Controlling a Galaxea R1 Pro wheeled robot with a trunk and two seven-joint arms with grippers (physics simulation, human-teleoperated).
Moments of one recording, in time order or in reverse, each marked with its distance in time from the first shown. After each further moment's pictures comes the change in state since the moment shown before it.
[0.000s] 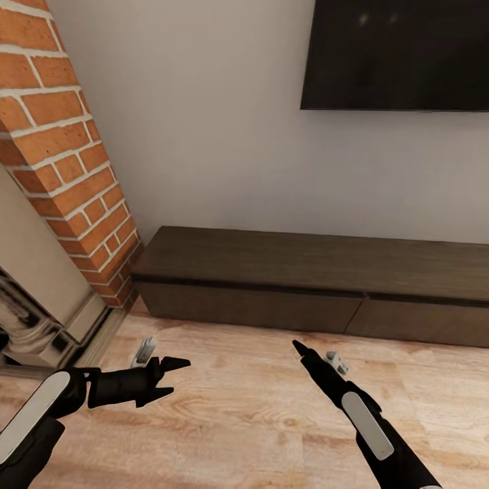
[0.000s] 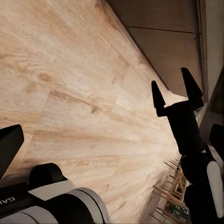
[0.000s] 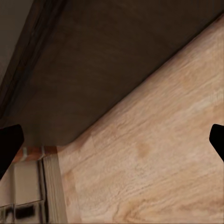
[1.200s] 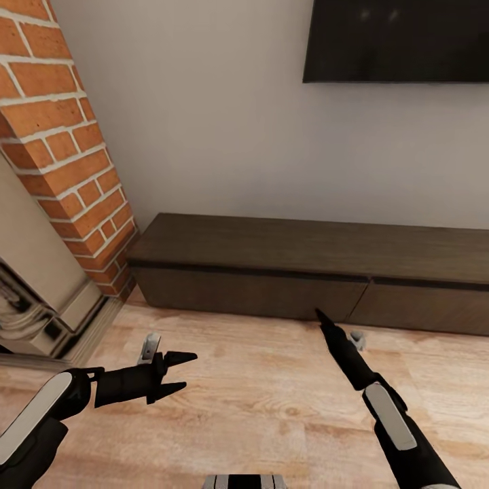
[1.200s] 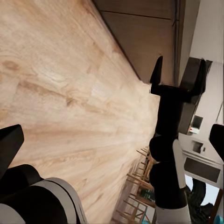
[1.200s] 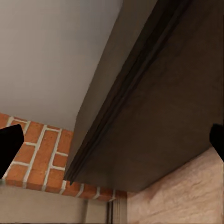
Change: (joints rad) left arm 0.001 -0.004 -0.023 -0.007 0.084 0.005 -0.104; right arm 0.000 0.002 -0.221 -0.047 -0.028 -0.001 0.437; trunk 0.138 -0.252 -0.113
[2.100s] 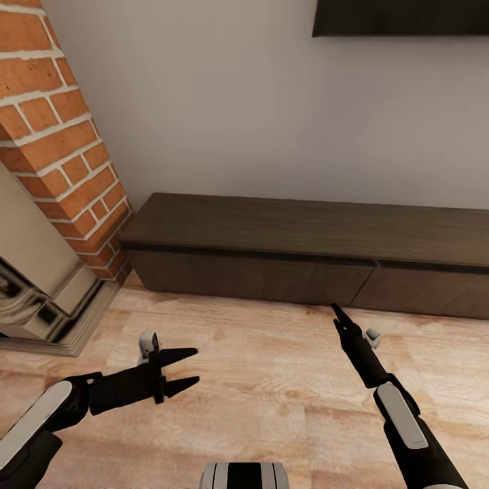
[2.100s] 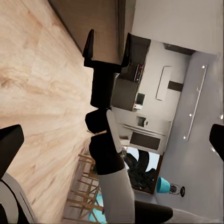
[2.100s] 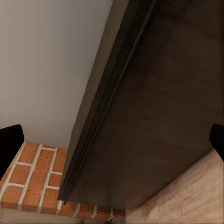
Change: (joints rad) left arm 0.032 0.056 -0.082 -0.048 0.011 -0.001 -0.370; right arm 0.000 -0.002 -0.095 -0.002 -0.031 -0.005 0.080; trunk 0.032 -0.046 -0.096
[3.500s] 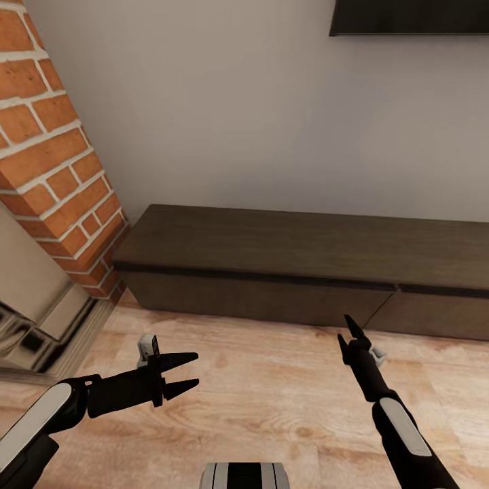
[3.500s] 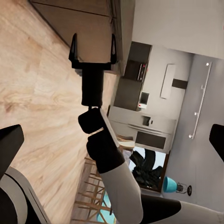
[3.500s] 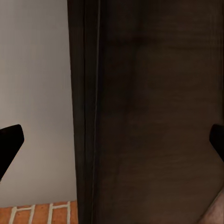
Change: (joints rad) left arm 0.011 0.016 -0.011 -0.022 -0.064 -0.002 -0.050; right arm 0.000 0.000 -0.001 0.151 -0.296 -0.005 -0.008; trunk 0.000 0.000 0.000
